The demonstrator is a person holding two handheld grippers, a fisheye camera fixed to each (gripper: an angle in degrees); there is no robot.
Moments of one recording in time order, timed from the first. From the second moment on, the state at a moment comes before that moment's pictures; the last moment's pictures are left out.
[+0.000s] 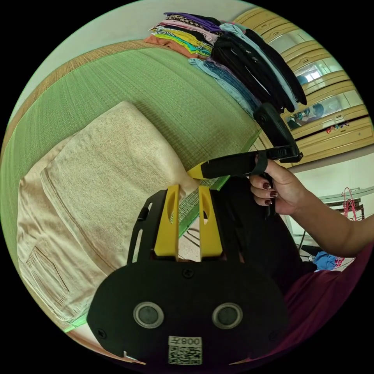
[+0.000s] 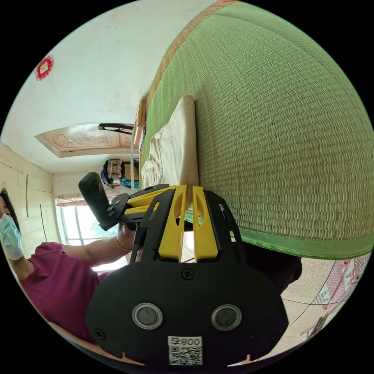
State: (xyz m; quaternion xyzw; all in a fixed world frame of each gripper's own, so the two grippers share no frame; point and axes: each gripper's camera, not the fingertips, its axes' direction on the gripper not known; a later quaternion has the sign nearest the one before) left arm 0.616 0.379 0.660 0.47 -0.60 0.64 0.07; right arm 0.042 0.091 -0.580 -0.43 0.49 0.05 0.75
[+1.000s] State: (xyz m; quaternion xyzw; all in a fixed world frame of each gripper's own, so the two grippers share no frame) left arm 0.491 0.508 0.640 0.41 -0.57 0.71 0.09; right arm 0.040 -0.007 -0.504 -0.44 0.53 0.05 0.72
